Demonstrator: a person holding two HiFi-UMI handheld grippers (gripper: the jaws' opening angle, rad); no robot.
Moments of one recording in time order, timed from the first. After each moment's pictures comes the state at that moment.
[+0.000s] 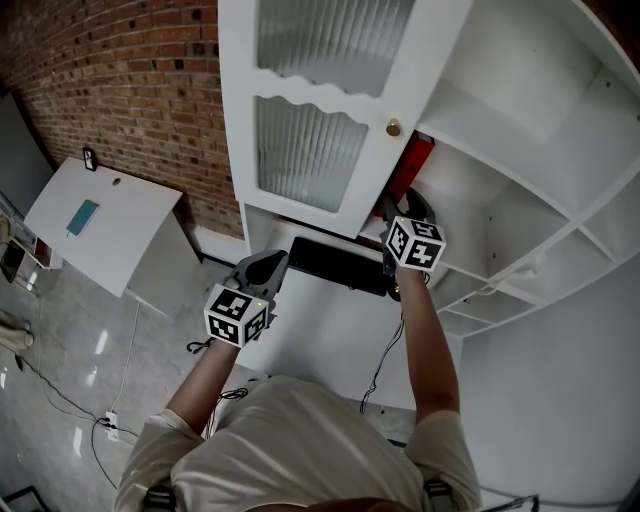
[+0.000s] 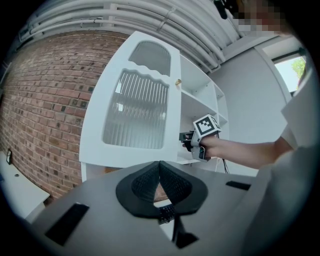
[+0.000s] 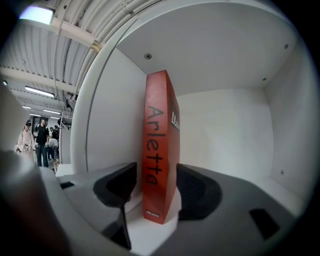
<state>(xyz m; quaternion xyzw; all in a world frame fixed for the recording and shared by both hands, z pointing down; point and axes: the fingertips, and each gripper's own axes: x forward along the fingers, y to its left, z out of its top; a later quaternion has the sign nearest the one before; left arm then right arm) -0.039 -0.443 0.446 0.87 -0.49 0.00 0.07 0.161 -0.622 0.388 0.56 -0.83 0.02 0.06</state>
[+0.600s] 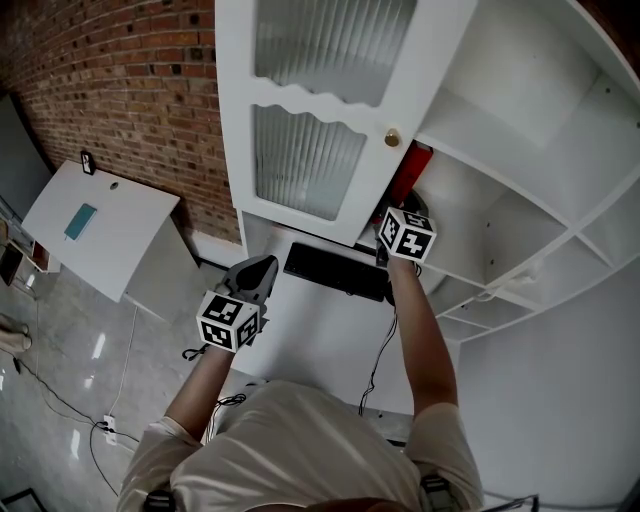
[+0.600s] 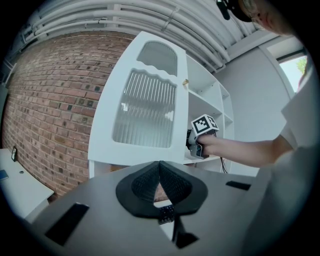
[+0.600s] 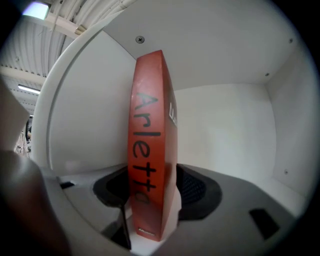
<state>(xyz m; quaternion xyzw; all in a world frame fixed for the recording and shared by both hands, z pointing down) -0.058 -0.450 0.451 0.86 -0.51 0.00 0.08 0.158 -0.658 0.388 0.58 -0.81 0.03 0.06</state>
